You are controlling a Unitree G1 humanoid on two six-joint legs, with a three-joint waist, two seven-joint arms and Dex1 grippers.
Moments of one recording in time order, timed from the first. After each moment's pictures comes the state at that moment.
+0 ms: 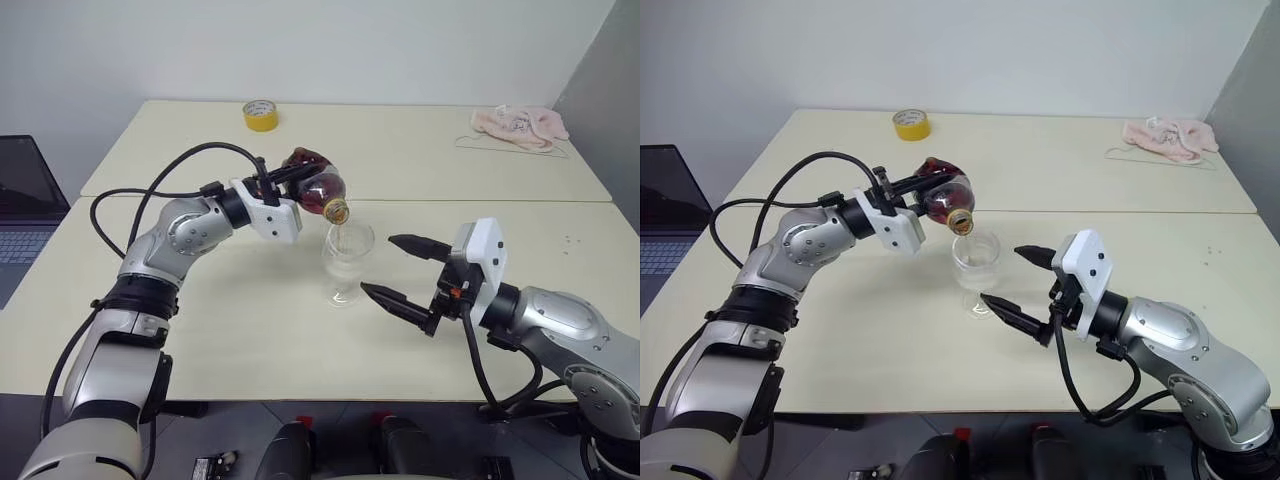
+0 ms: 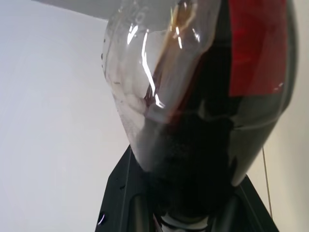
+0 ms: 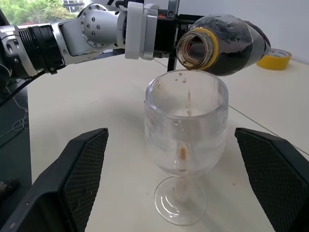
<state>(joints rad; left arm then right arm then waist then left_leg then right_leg) -0.85 0.63 -0.19 0.60 0.45 -0.89 -0.41 -0.23 -0.63 0.00 -0.80 0.75 0.76 0.46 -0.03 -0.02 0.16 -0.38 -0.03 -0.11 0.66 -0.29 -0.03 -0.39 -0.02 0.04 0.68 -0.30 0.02</state>
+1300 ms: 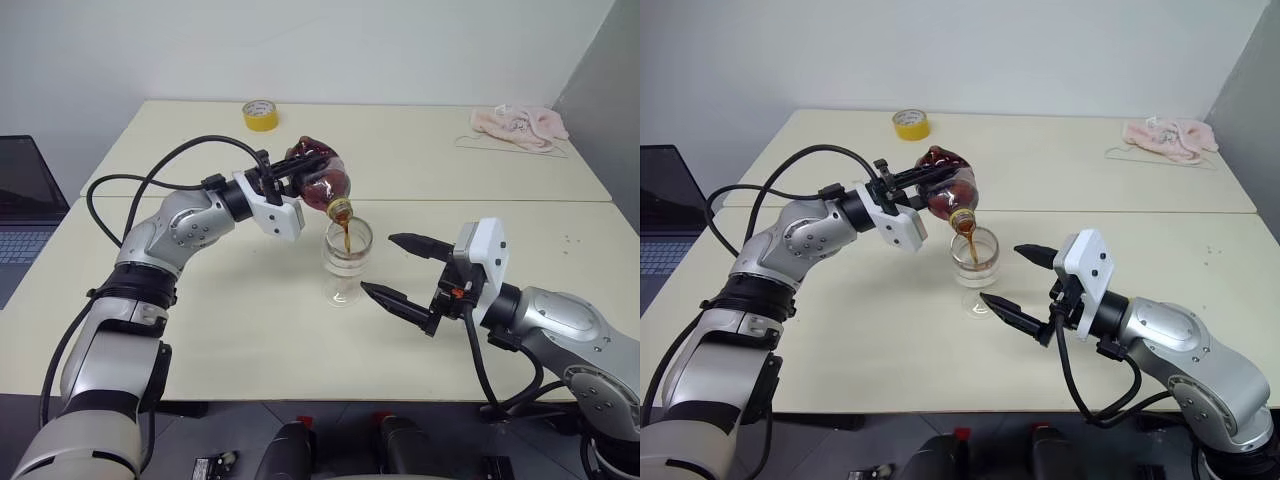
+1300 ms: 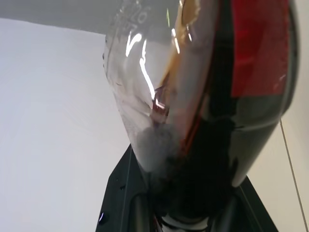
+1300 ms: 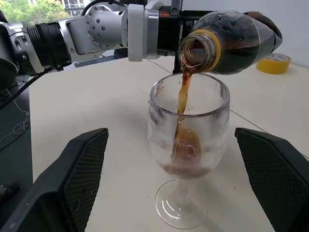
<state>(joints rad) -0.91 0.64 -0.21 0.67 0.52 -0.97 -0.32 -0.22 -0.62 0.00 -0.80 0.76 0.75 0.46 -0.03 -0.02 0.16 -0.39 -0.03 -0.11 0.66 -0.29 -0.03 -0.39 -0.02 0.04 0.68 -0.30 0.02</state>
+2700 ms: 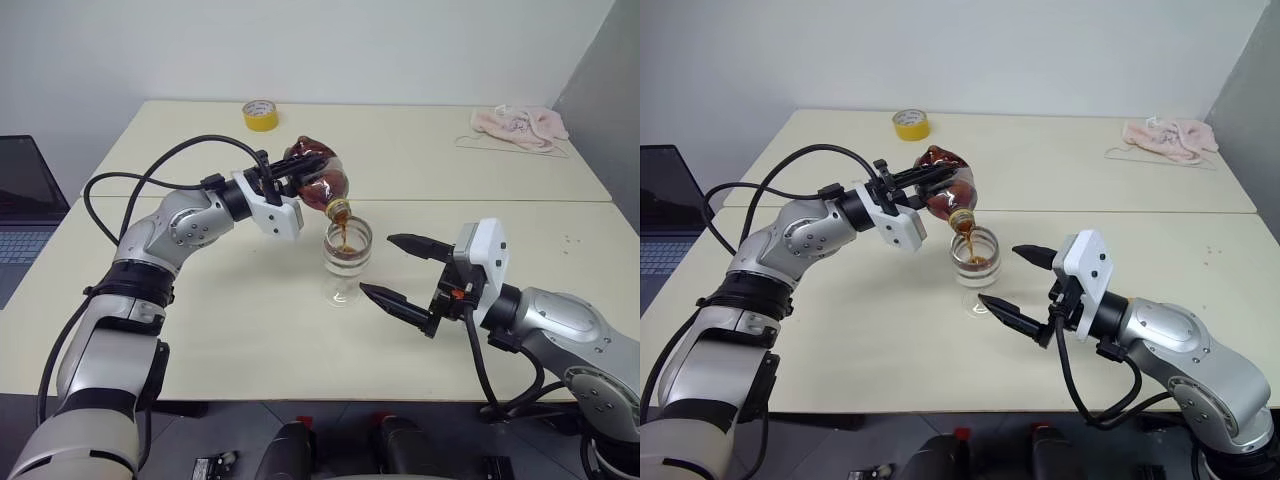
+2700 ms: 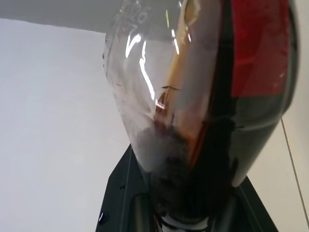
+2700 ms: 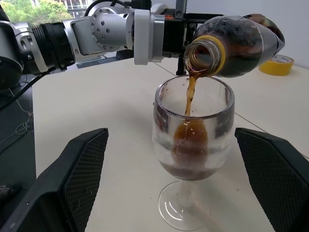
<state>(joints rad) -0.92 0.66 -0.23 0.68 0.54 -0.97 -0.28 -0.22 -0.62 0.00 -0.81 0.77 0.75 0.46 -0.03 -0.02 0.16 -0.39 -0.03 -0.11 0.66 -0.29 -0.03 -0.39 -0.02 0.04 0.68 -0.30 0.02</state>
